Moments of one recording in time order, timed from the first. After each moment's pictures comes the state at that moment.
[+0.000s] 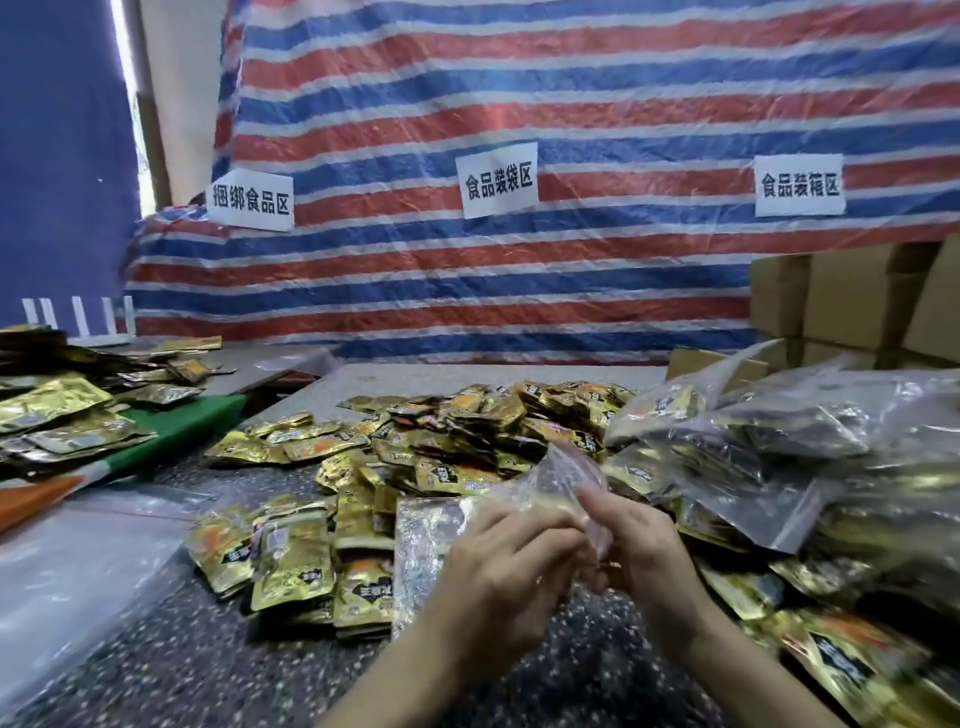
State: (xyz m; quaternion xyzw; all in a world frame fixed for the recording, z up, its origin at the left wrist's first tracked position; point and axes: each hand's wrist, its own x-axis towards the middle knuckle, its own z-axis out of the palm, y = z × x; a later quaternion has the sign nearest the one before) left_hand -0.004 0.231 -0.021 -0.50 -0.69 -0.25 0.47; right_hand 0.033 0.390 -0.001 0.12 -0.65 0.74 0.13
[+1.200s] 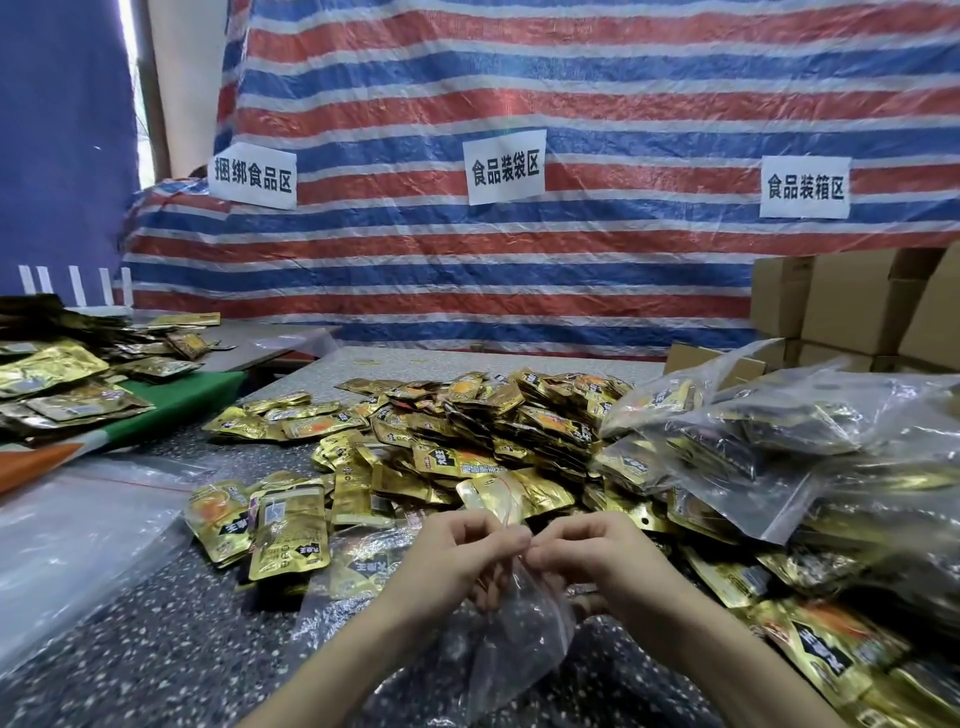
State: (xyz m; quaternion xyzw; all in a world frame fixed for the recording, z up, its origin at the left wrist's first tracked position) left_hand 0.010 0.206 -0.015 -0.24 -0.68 -0.69 -0.07; right_hand 0.048 0.382 0.008 0.06 -0.77 0.64 -0.04
